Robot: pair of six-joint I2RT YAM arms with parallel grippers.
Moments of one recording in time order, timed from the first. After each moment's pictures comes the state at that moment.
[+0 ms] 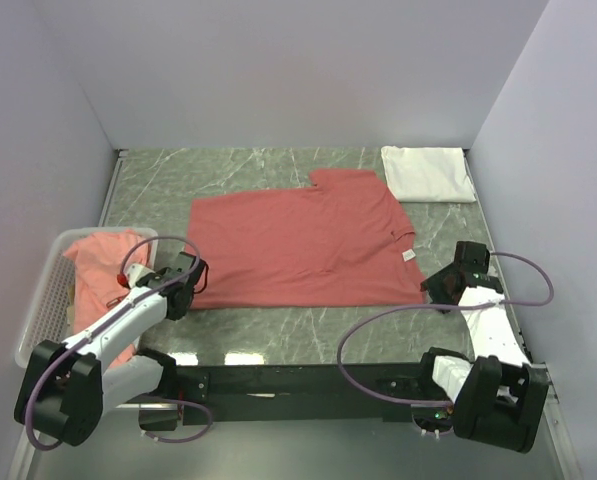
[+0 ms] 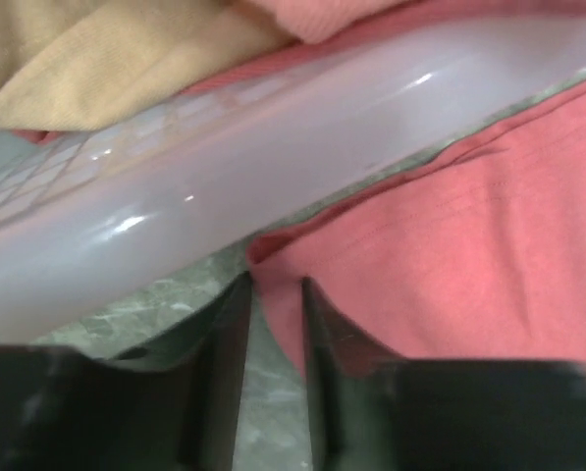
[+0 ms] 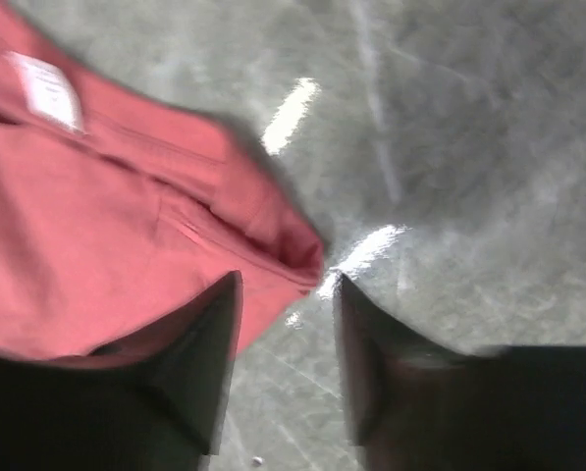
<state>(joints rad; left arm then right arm) -0.35 1.08 0.50 -0.73 -0.59 -1.50 -0.25 1.00 0.54 -0.63 0.01 0.79</state>
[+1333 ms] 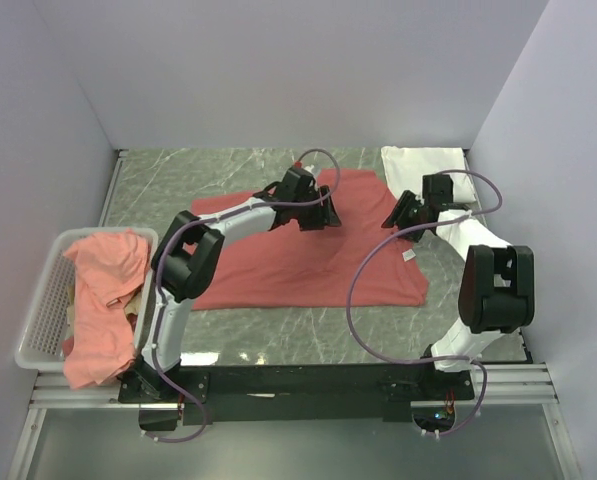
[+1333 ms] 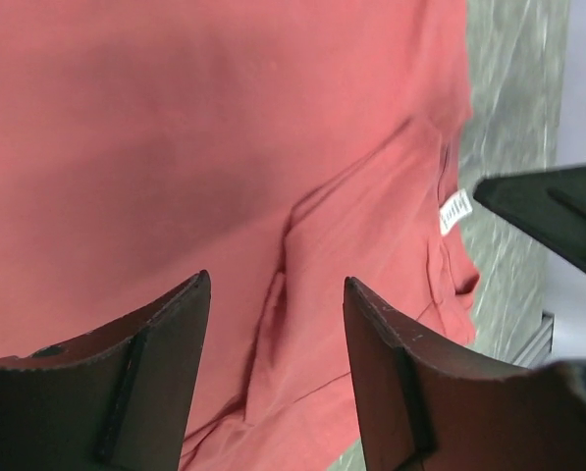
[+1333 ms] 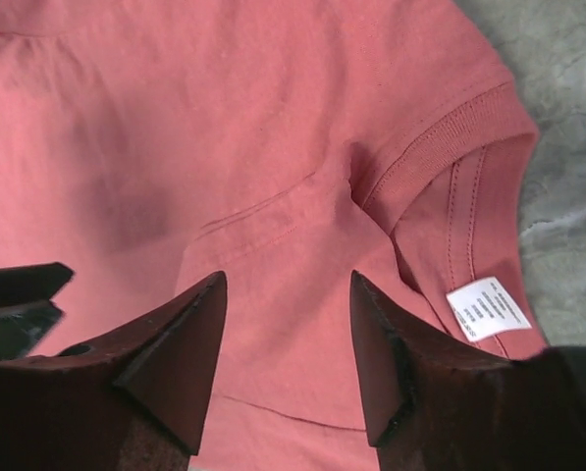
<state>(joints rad) -0.64 2.12 1.59 -0.16 0.24 -0.74 -0.03 1.64 1.05 -0.35 -0.22 0.54</state>
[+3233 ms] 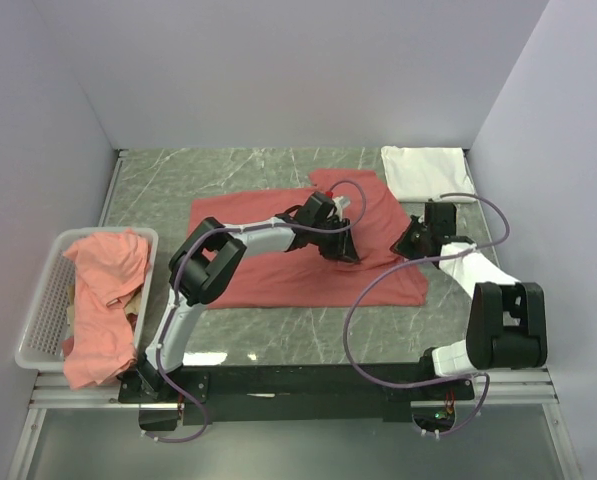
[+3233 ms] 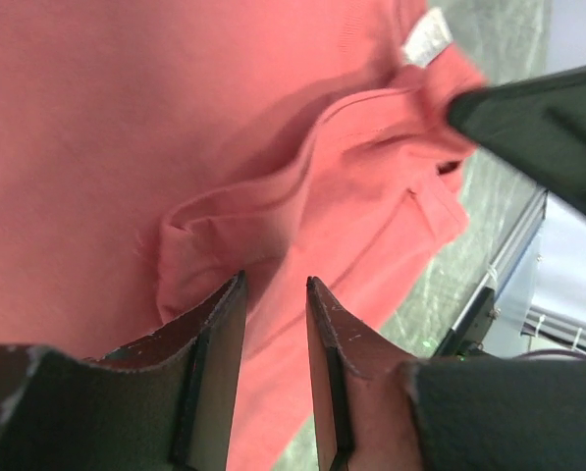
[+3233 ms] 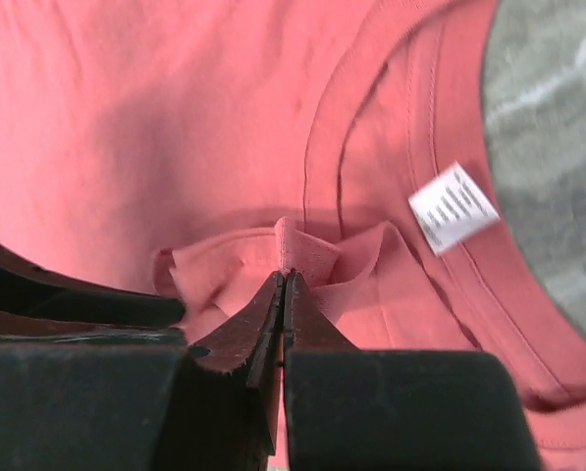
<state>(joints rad) -0.78 2.22 1.55 -0.07 0.45 -0.73 -0.01 1.43 0.77 -0.21 -0.18 0.55</state>
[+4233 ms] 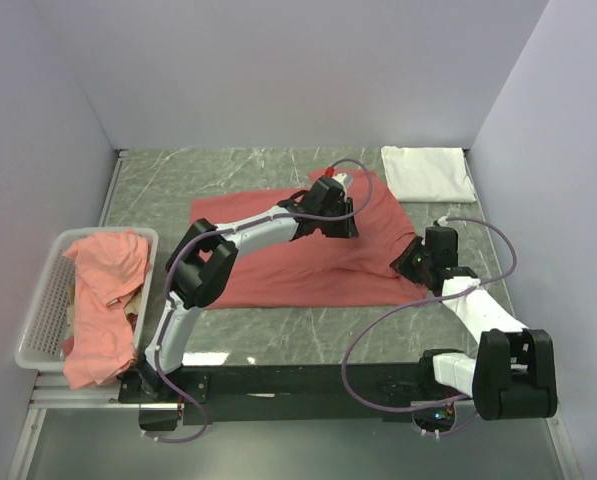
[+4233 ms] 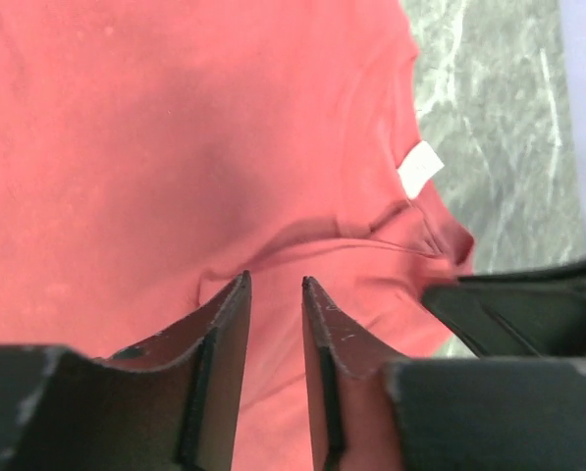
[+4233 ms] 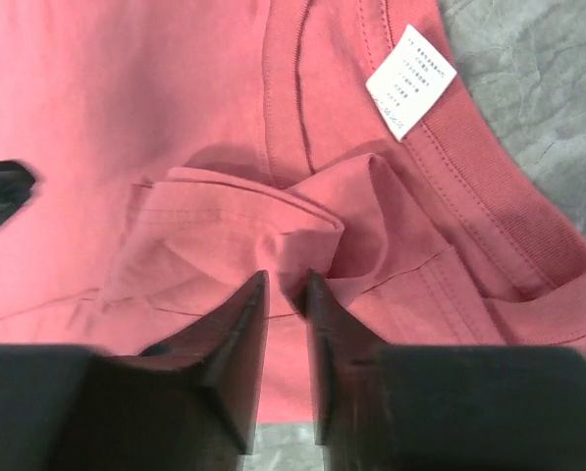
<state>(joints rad) -0.80 2.17 1.70 -0.20 0.17 -0.64 0.02 1.16 0.51 -0.17 -0.12 0.63</state>
